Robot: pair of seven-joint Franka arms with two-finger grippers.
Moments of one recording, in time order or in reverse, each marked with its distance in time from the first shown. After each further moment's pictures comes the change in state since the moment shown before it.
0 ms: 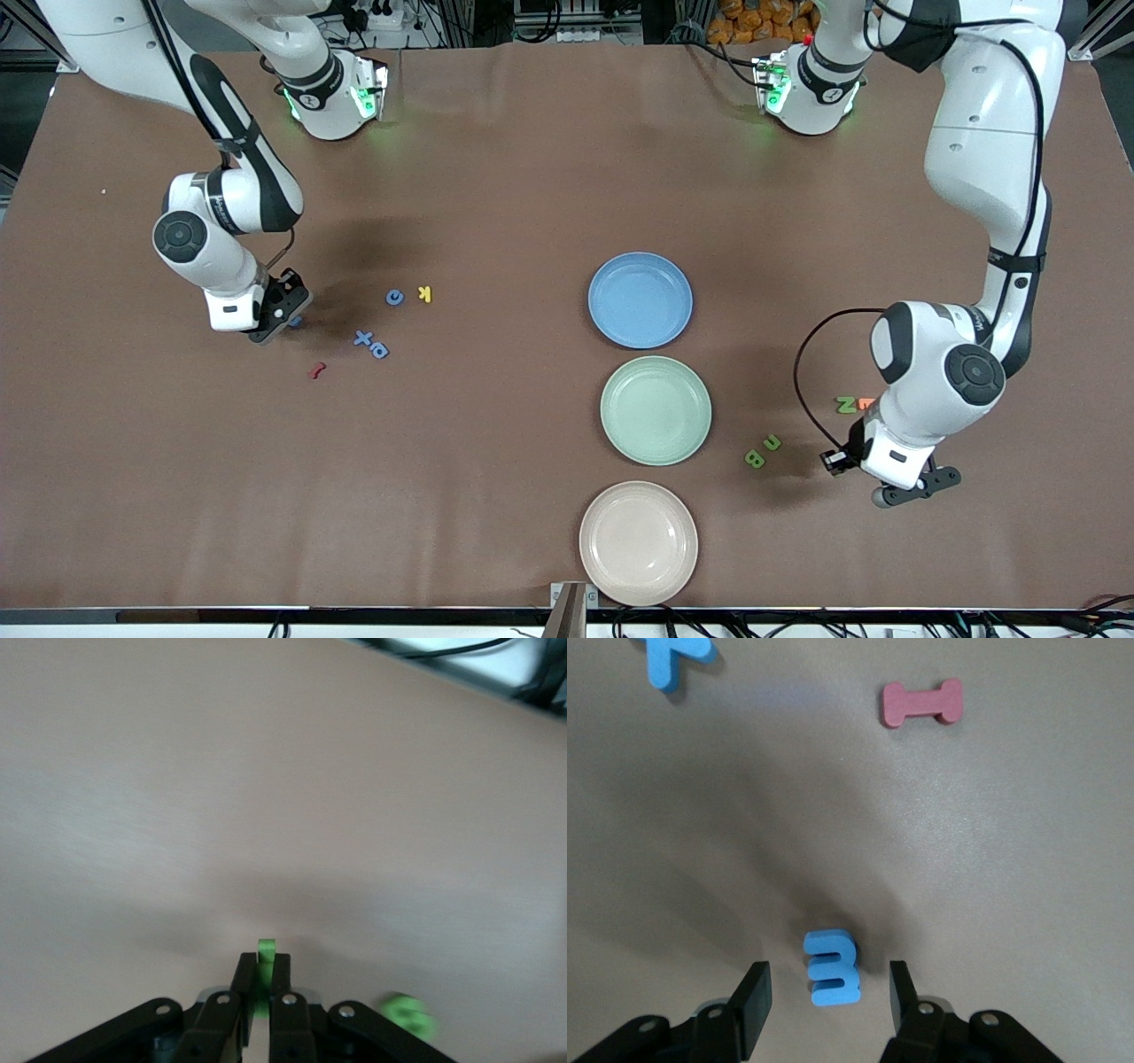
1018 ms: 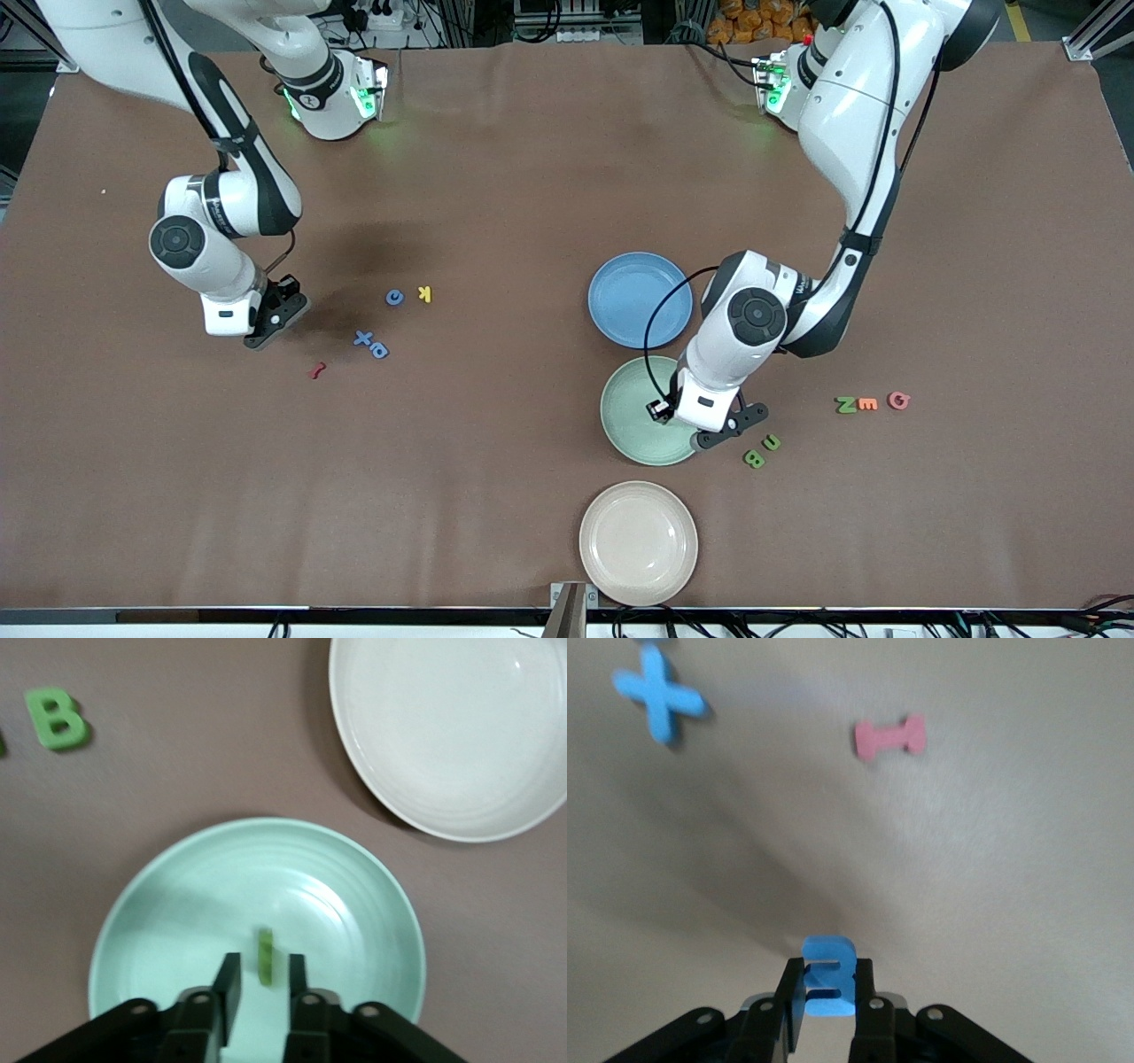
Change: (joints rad) left arm -0.317 -0.015 -0.043 -0.026 0.026 -0.016 -0.518; right arm 0.021 -0.022 0.005 0.047 0.001 -0.084 0.081
